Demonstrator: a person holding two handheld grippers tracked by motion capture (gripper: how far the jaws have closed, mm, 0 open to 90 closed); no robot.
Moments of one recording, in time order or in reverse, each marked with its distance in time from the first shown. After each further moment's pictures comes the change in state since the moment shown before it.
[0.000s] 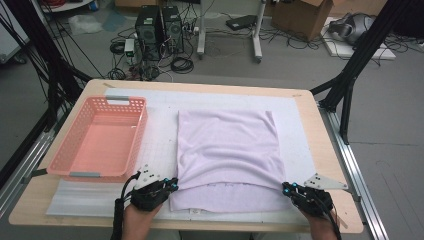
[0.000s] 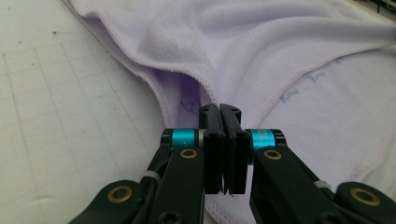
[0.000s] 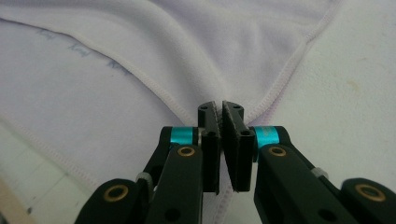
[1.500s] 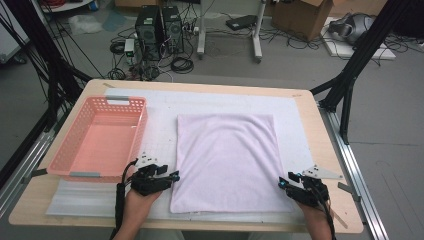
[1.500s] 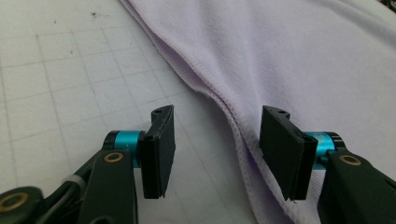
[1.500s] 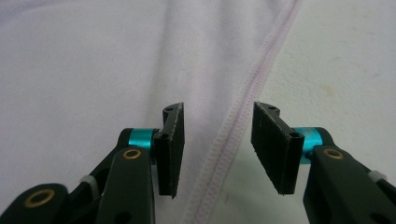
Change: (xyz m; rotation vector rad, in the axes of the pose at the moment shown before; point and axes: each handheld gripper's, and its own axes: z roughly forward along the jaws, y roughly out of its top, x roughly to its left) left arm 0.040 0.014 0.039 0.072 0.047 -0.092; right arm -0.016 0.009 0.027 0.003 -0.078 0.090
